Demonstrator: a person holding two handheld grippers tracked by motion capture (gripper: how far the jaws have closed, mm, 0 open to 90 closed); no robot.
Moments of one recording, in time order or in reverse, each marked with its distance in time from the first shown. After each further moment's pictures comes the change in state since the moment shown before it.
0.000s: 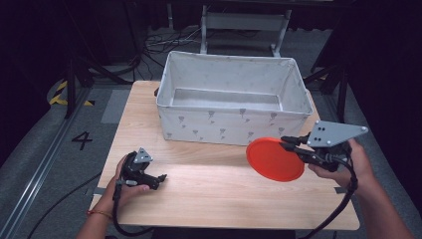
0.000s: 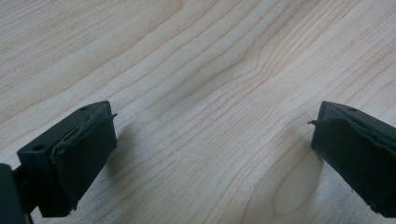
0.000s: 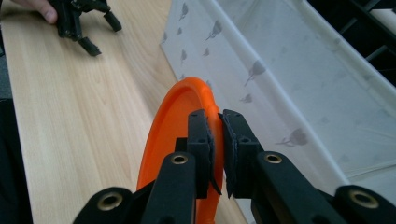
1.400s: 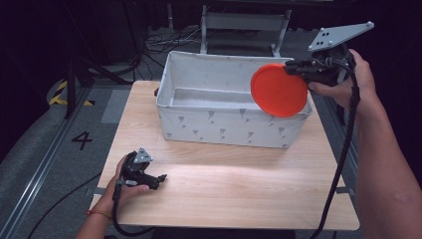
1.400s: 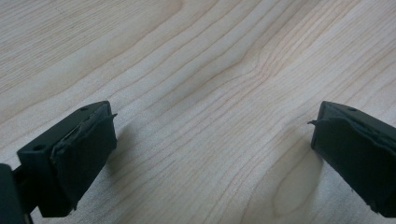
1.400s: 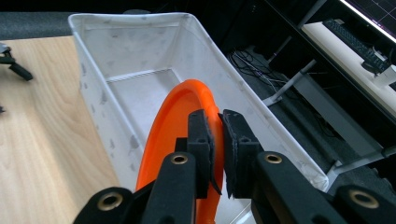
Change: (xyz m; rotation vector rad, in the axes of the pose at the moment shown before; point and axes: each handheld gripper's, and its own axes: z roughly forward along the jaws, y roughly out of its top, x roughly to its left) left arm 0.000 0.000 0.000 0.001 -0.001 0.001; right arm -0.127 0.089 0.011 0.005 -0.125 0.047
